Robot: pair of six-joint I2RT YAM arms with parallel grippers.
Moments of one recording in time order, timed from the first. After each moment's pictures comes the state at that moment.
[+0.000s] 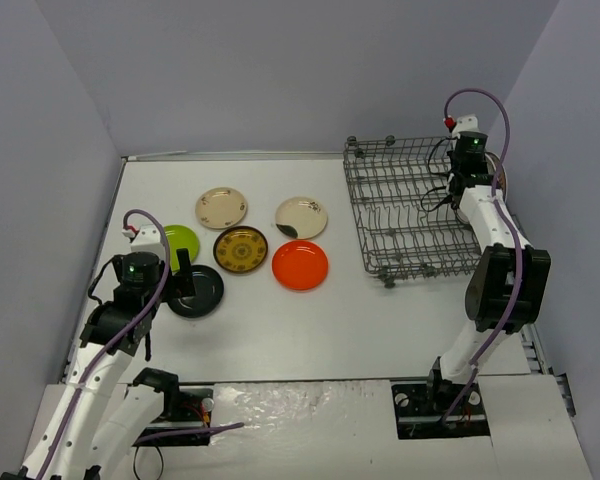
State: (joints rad) left arm -0.22 0.67 0.76 -0.72 -0.27 -0.22; right arm -0.10 1.76 1.45 -0.16 0.44 -0.41
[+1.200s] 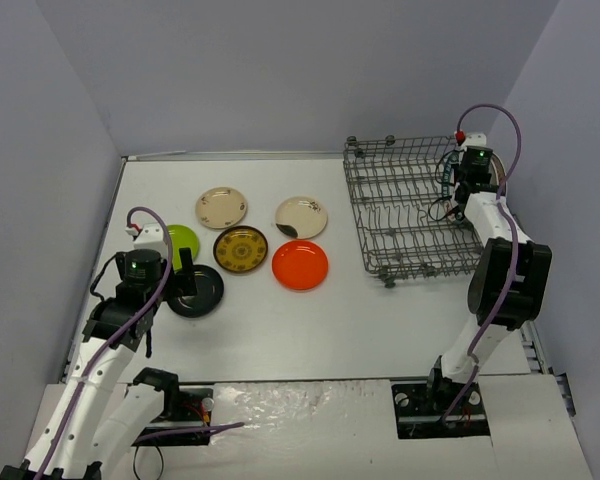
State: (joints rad) left arm -0.21 0.70 0.76 -0.71 -0.24 -0.22; right arm -0.16 1.81 1.36 -0.14 0.30 -0.25
